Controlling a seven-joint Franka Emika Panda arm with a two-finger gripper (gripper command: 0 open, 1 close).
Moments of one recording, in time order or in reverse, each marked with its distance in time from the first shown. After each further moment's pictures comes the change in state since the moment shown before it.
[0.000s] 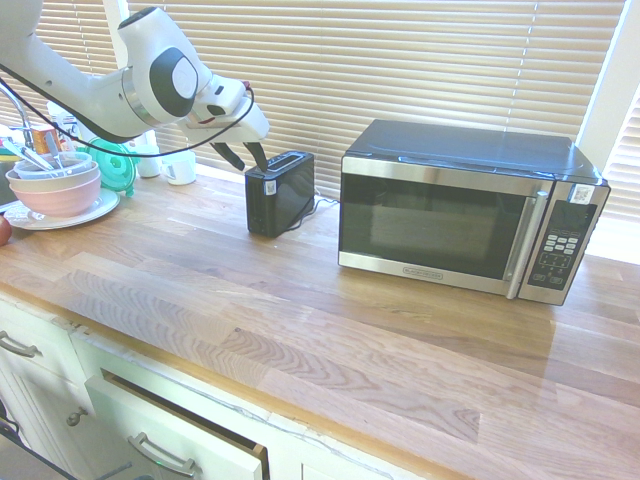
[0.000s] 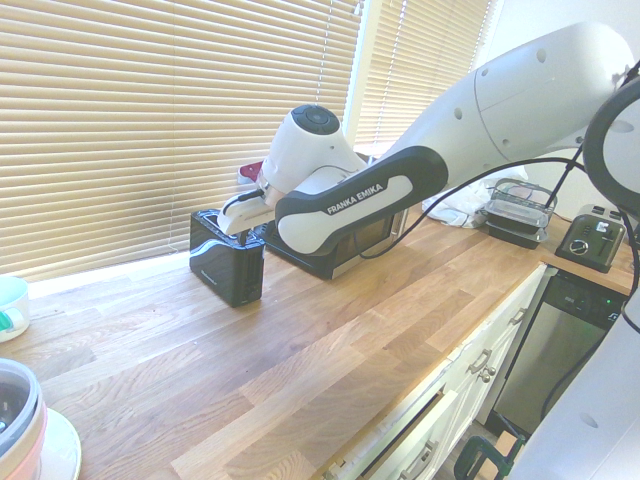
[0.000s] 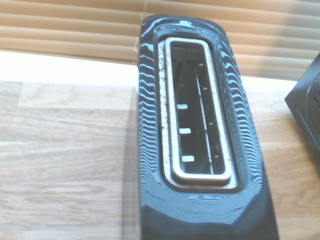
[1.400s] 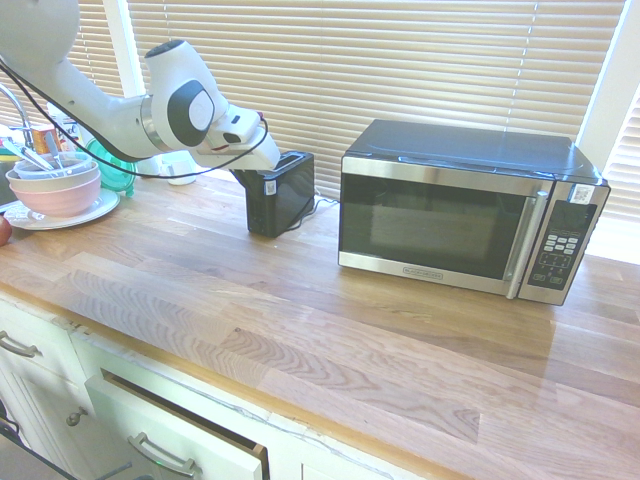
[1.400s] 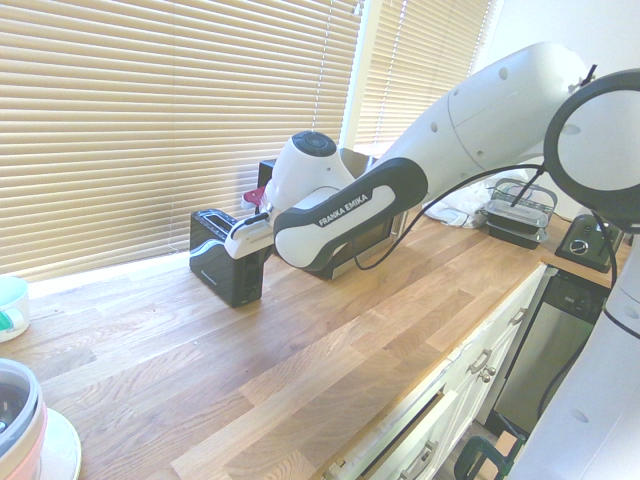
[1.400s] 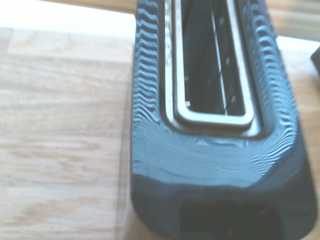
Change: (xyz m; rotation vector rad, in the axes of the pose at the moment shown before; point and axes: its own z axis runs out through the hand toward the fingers) arm -0.015 0.020 0.051 -0.038 -0.087 -0.037
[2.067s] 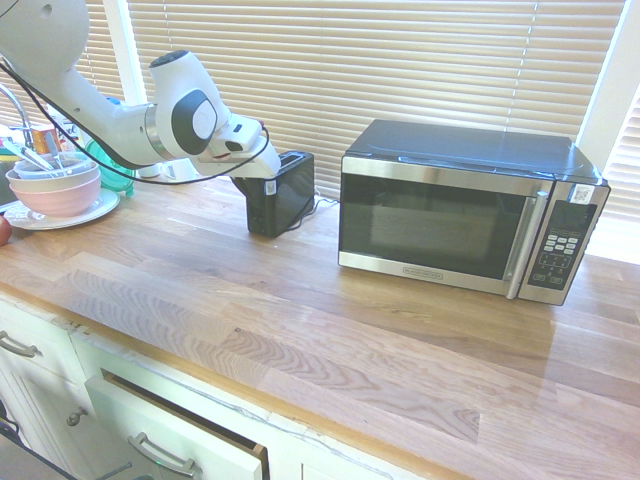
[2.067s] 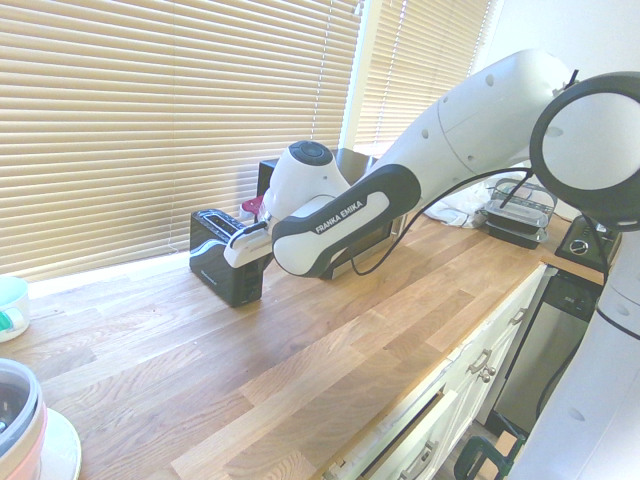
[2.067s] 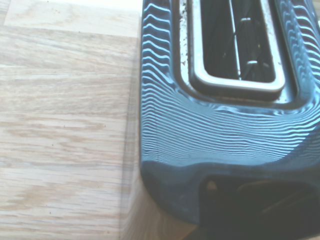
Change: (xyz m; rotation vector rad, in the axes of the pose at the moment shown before) arm -0.005 0.001 0.011 -0.007 -0.013 -0.021
